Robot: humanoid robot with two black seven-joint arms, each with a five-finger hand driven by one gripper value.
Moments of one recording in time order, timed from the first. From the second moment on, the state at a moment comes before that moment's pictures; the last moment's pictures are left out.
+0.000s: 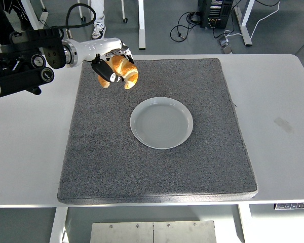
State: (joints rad) left arm -1.54 0.46 0.25 -1.15 0.83 0.01 0.02; right arm -0.08 0.00 0.03 0.14 -0.05 0.02 0.35
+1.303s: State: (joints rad) left arm -1.37 0.14 0.26 -0.98 0.89 0.03 0.02; right arm -0.08 0.00 0.03 0.14 -0.05 0.02 0.35
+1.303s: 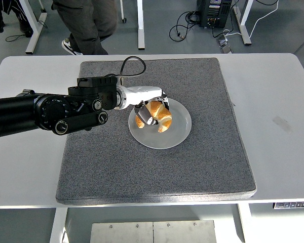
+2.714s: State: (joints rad) left arm -1.43 0.18 0.17 -0.96 0.65 0.05 0.03; right arm -0.08 0.00 0.03 0.14 -0.05 0.02 0.35
